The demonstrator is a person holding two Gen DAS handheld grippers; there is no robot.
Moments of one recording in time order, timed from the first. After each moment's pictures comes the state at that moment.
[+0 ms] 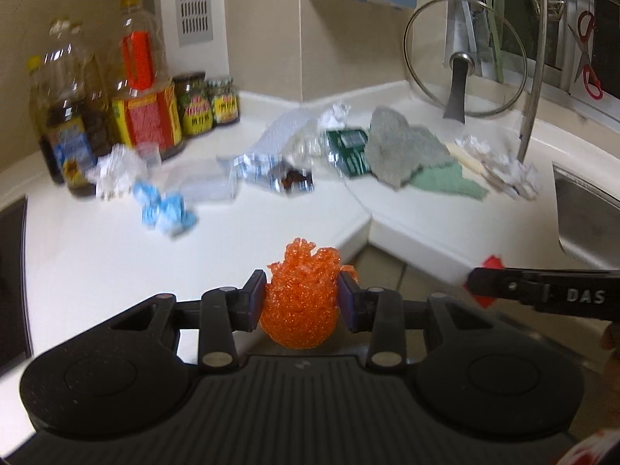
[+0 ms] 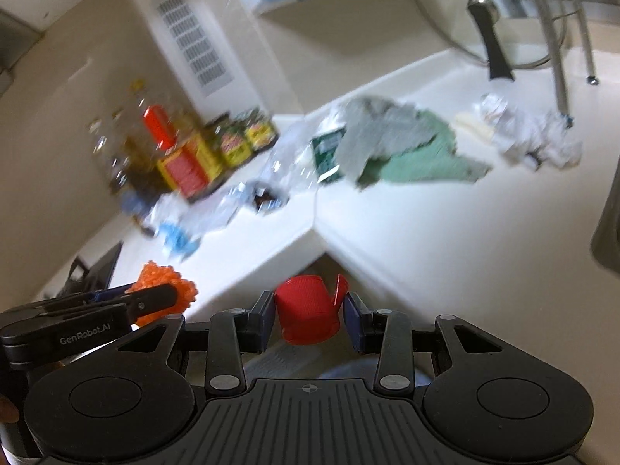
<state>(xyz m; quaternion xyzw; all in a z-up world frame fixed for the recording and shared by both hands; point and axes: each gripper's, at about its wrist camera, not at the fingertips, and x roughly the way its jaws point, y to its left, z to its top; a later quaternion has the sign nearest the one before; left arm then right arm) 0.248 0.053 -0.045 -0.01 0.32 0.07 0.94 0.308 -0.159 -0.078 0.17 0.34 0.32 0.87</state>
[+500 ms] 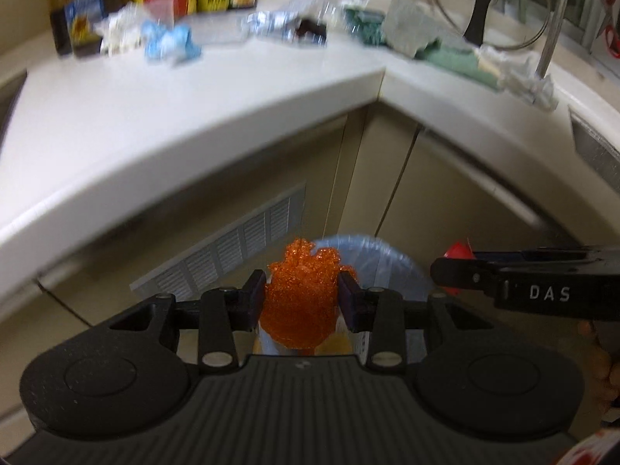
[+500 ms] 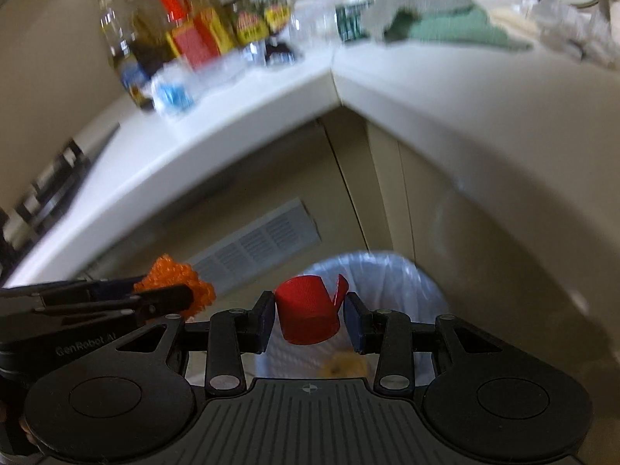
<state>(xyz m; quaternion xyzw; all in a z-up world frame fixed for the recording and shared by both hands) 0.206 0.051 -0.143 -0.07 0.41 0.09 0.90 0.280 -0.128 -0.164 0.07 0.43 0.35 0.83</state>
